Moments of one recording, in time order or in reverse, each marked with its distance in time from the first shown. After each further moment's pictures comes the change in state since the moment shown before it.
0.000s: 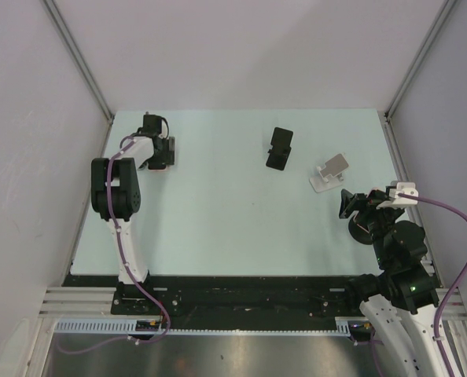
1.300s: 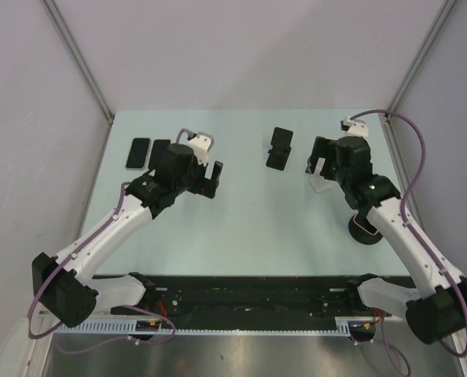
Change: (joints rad) left arm -0.558 -0.920 -0.472 -0.039 0.083 -0.079; right arm 0.060 0.805 0.439 -0.095 0.017 0.250
